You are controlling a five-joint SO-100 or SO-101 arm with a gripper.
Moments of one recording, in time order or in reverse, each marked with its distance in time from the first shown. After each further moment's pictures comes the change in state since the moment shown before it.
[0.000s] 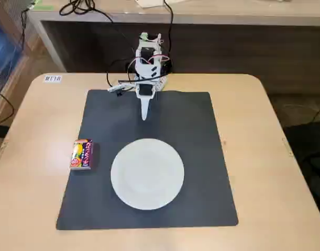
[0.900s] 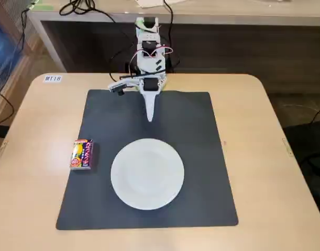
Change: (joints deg) arm -8.9 -49.5 -37.6 -24.7 3.8
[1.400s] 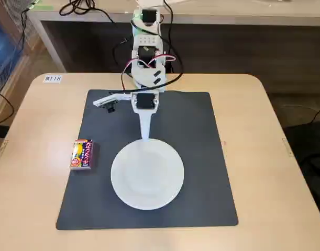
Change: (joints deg) arm 7.9 -34.2 -32.8 -0.9 6.5
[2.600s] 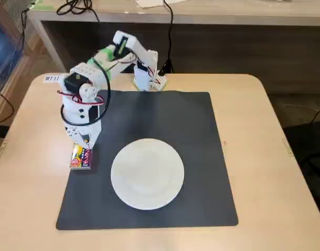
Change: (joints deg) arm 24.3 -68.9 -93.8 63.1 40.1
